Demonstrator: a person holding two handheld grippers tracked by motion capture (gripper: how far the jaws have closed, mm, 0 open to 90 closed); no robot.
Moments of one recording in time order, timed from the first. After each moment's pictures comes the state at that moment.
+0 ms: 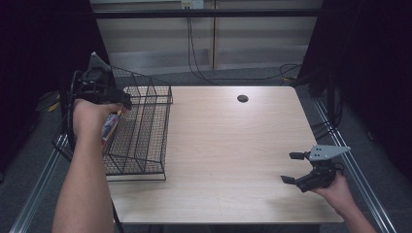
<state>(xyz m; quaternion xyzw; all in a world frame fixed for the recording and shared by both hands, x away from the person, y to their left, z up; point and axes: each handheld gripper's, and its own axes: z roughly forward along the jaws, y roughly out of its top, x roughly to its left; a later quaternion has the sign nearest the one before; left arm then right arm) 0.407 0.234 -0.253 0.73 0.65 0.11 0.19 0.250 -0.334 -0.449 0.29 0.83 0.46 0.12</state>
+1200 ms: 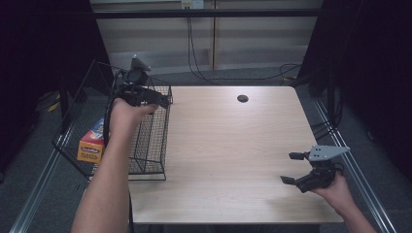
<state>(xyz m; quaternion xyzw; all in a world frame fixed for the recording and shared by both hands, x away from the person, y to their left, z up) 0.412 0.157 -0.269 0.79 0.55 0.09 0.26 0.250 -0.333 -0.450 0.29 0.83 0.46 0.12</state>
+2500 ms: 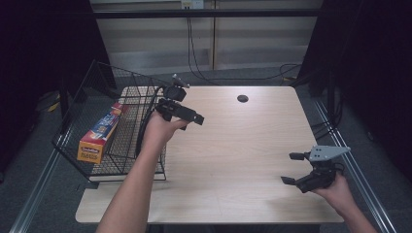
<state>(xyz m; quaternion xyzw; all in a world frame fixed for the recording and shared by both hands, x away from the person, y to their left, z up) 0.398 0.084 -0.316 0.84 0.45 0.03 0.30 0.250 -0.334 -0.449 0.29 0.83 0.46 0.12</state>
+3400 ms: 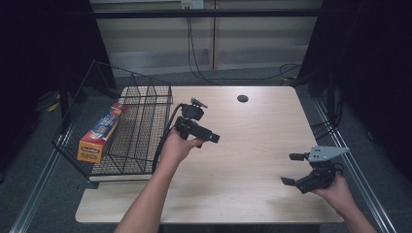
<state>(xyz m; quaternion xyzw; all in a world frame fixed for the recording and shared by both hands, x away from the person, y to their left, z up) 0.375 0.048 -0.362 0.86 0.40 0.01 0.31 0.250 -0.334 -0.452 0.29 0.84 0.45 0.12</state>
